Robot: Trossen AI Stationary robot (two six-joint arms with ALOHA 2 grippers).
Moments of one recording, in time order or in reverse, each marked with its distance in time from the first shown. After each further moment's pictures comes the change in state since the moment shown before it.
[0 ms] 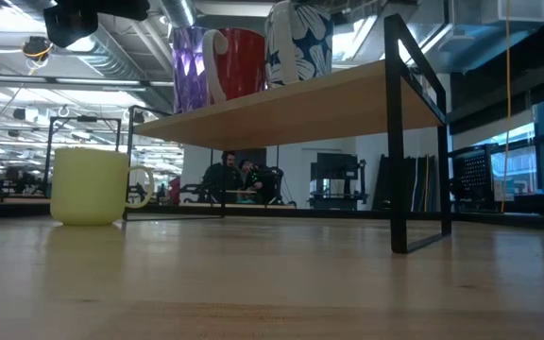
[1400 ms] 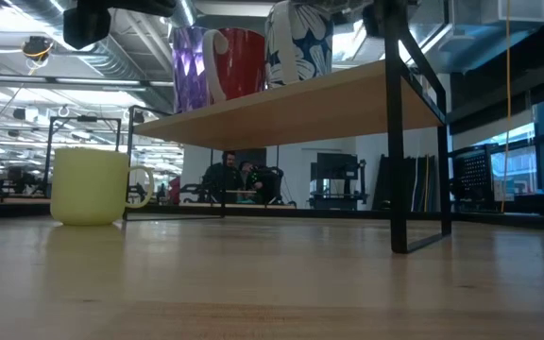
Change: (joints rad) left arm 0.079 0.000 0.001 0.096 0.005 -0.079; right arm -0.208 -0.427 -0.606 0.740 -0.685 -0.443
